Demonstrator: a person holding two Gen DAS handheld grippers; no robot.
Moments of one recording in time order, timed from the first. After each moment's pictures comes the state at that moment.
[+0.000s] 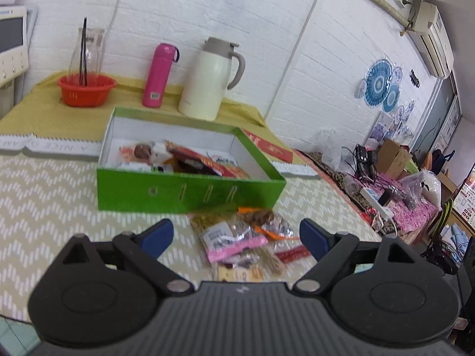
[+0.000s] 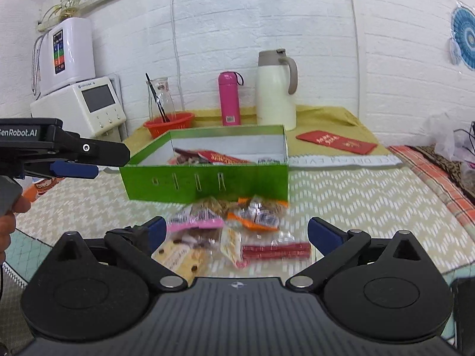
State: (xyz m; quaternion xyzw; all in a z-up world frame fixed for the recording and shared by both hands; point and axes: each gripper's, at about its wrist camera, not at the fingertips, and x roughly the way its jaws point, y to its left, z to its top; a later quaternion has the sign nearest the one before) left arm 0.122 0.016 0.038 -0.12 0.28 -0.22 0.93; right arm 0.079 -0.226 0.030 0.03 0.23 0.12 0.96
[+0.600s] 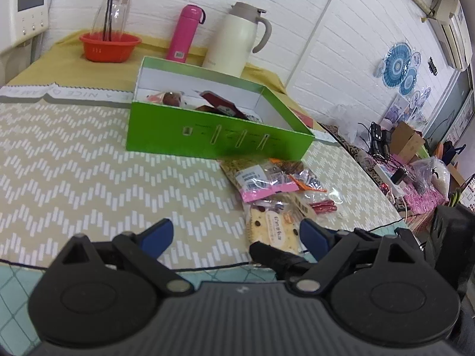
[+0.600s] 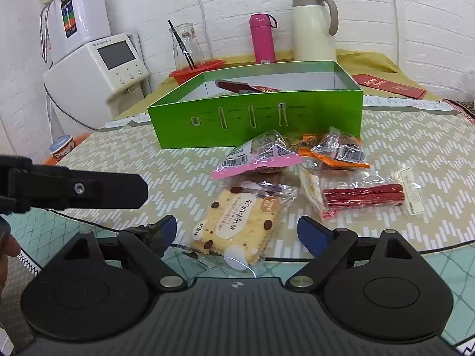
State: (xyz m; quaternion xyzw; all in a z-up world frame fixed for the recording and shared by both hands) left arm 0.112 0.043 0.005 -0.13 0.33 -0.20 0.91; right arm 0.115 -0.157 -0.010 0.02 0.31 0.17 0.94
